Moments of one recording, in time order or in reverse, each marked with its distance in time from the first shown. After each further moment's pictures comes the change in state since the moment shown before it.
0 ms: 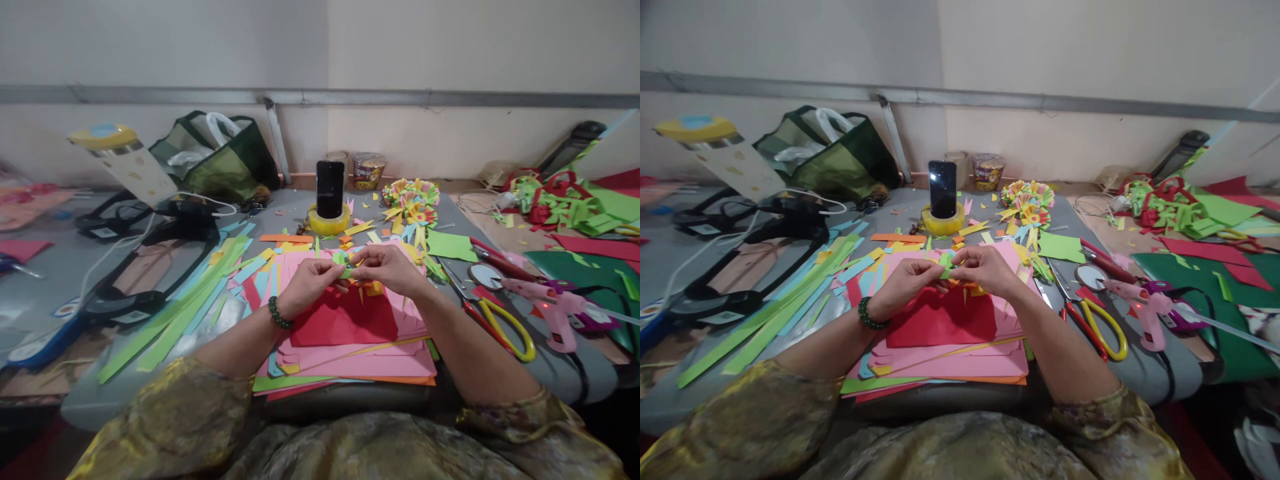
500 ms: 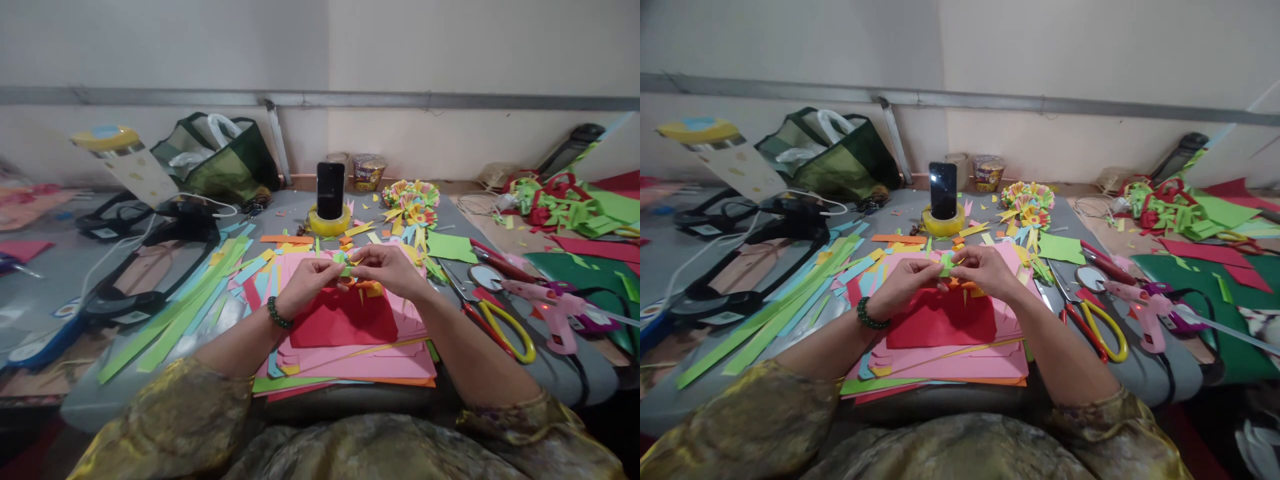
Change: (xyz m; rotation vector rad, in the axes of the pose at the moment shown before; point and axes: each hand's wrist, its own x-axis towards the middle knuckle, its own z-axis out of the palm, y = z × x) left_hand 0.000 0.002 0.000 -0.041 0.037 -0.013; right_hand 0.000 0.003 0.002 0.008 0.053 -0.063
